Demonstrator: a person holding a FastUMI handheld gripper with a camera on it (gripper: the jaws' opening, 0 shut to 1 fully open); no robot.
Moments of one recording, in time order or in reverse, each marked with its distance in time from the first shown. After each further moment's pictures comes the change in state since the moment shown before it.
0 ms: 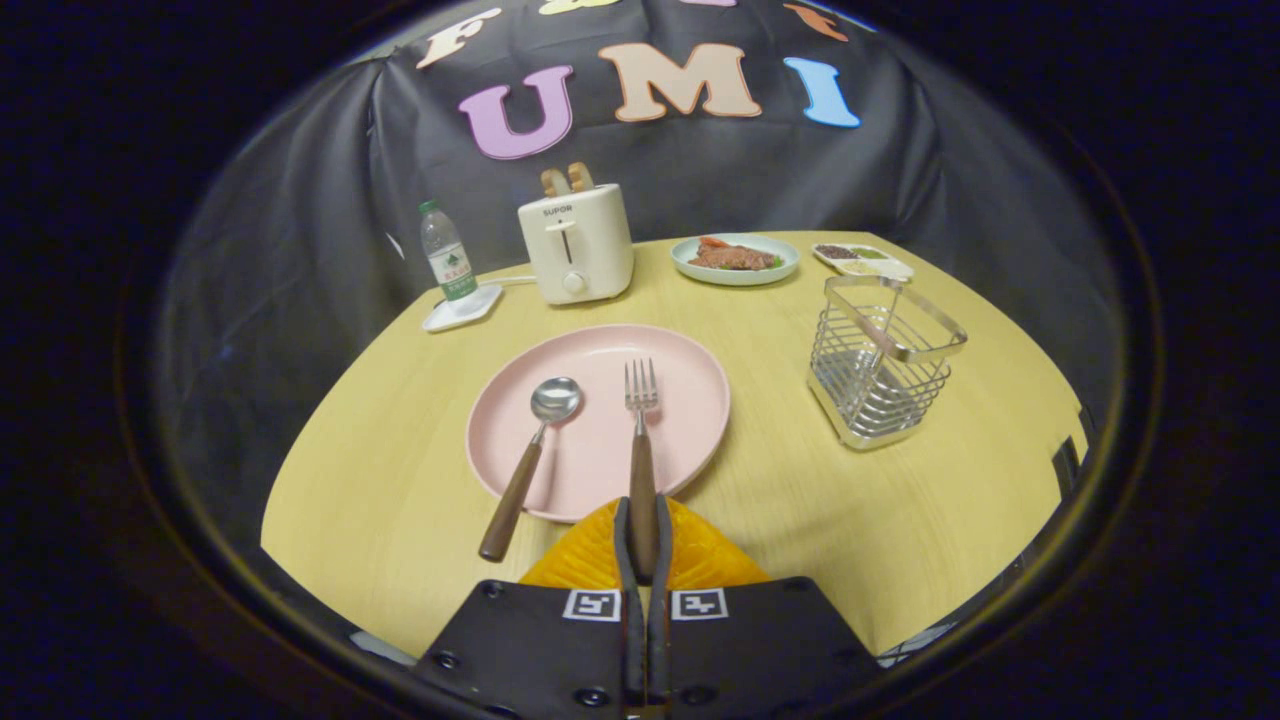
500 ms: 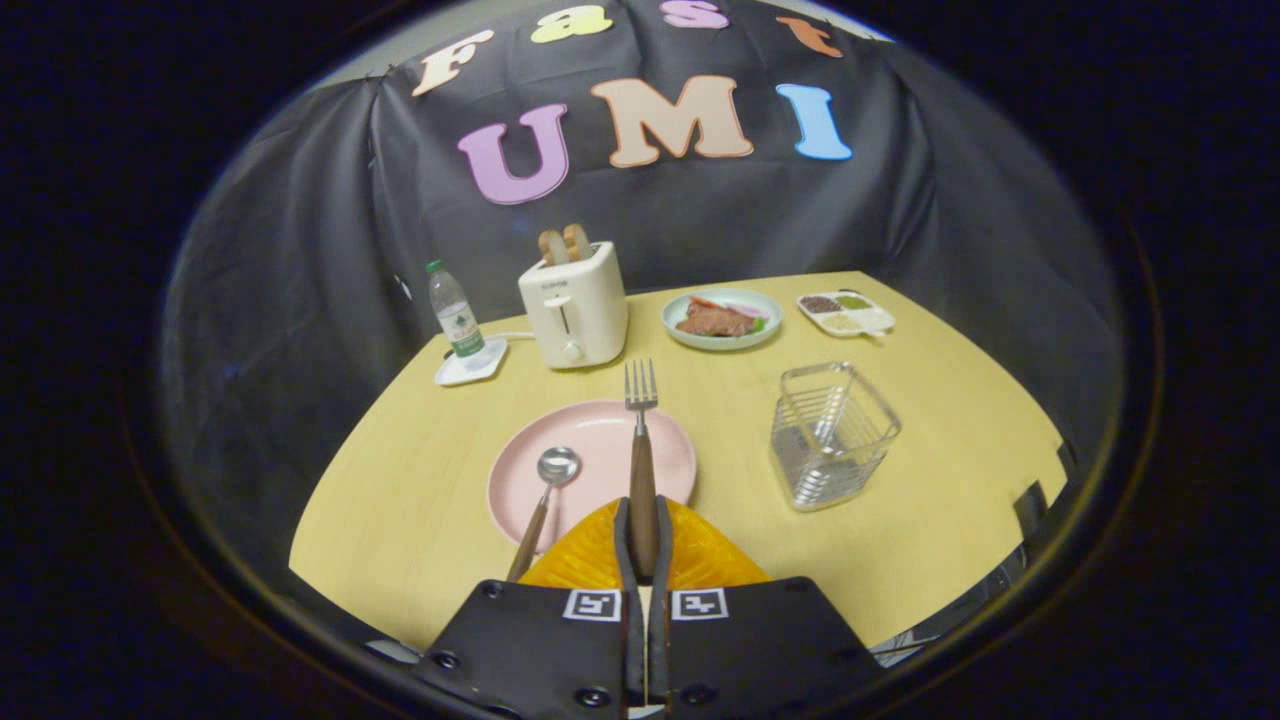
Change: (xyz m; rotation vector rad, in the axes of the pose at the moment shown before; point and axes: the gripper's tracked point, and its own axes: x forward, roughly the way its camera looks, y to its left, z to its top) arm -0.053 -0.038 0.084 0.009 -0.098 -0.013
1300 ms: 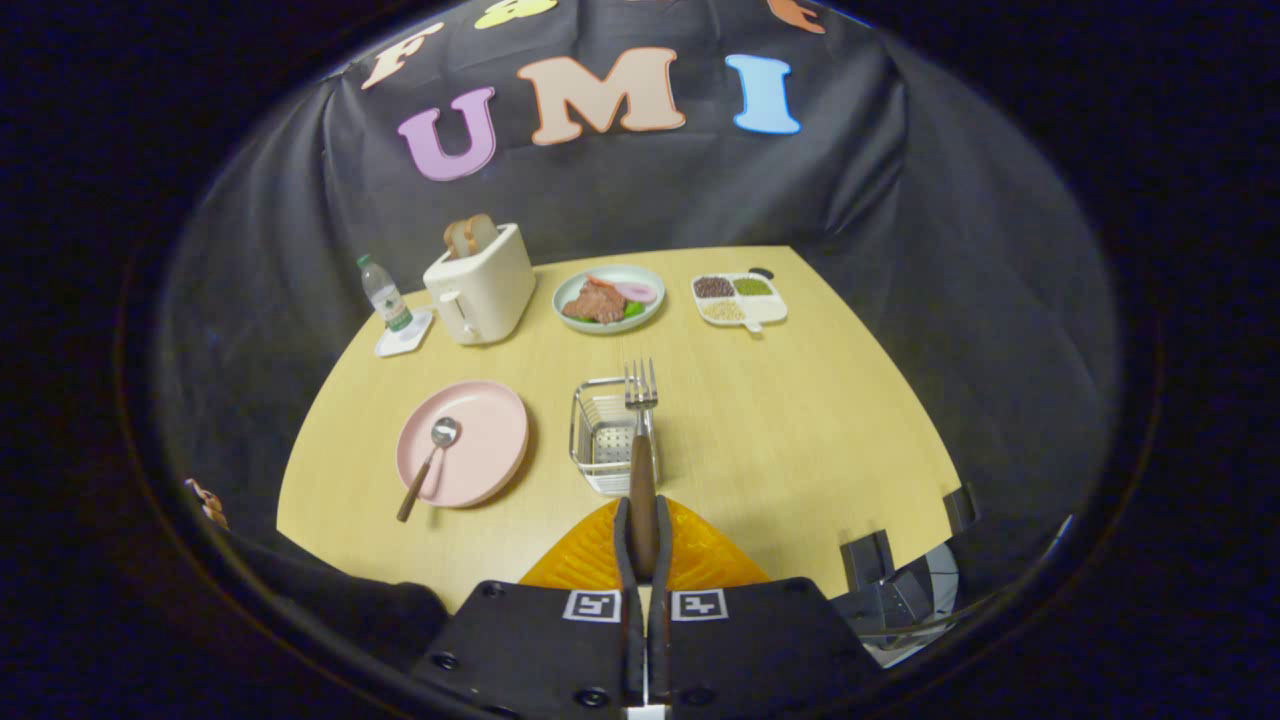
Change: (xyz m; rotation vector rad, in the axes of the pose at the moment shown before) arm -0.052 -0.165 0.036 -0.066 0.286 -0.051
